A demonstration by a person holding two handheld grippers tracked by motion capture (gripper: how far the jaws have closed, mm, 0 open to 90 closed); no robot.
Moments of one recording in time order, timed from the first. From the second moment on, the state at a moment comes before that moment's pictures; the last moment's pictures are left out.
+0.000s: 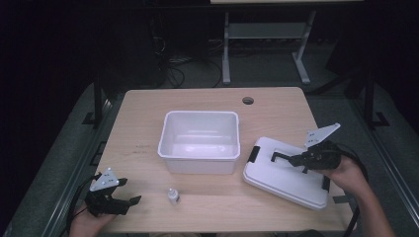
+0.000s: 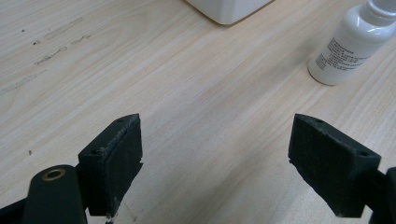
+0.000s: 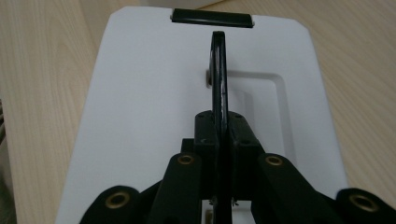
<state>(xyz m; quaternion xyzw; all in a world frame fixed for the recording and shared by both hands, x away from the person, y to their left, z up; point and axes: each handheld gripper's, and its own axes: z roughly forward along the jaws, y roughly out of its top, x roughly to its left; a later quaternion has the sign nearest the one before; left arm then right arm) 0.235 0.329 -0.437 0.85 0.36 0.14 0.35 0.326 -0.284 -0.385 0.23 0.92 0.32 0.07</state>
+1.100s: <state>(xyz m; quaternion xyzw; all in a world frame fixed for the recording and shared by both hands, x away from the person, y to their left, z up) 0.237 0.317 -0.437 0.87 0.34 0.12 0.33 0.312 -0.271 -0.411 0.24 0.91 0.33 0.07</state>
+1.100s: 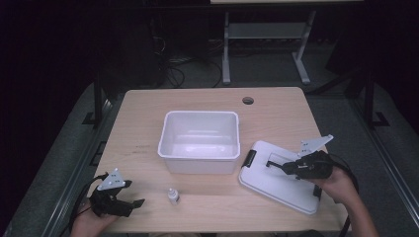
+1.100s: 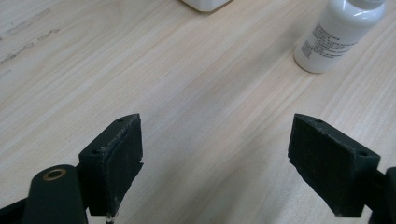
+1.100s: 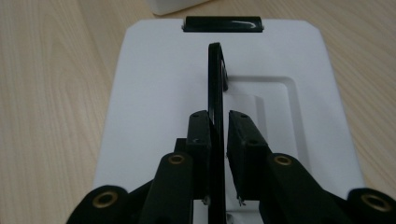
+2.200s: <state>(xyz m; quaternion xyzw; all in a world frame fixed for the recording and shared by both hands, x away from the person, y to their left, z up) 0.234 0.296 -0.399 0.89 0.27 0.12 0.35 0.268 -0.237 -0.408 0.20 0.91 0.36 0.09</state>
